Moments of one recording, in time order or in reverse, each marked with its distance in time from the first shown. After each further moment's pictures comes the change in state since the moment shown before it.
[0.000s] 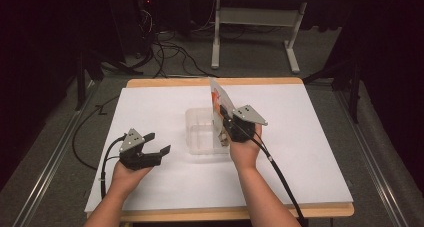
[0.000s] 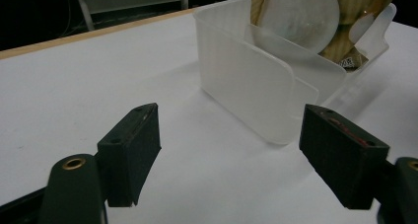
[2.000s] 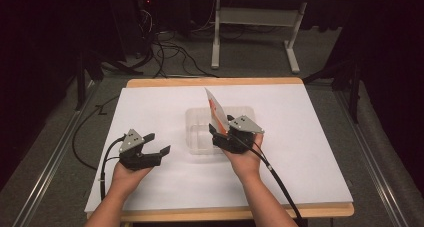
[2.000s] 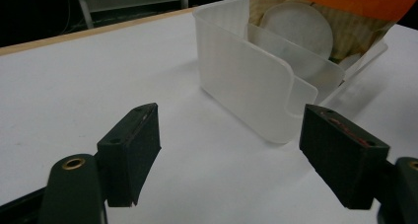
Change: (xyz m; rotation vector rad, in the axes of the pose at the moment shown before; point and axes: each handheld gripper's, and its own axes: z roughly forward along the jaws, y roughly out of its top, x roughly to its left) left arm 0.000 -0.002 0.000 0.001 -0.001 -0.012; right arm 0.013 -0.017 -0.016 0.108 0.057 -0.025
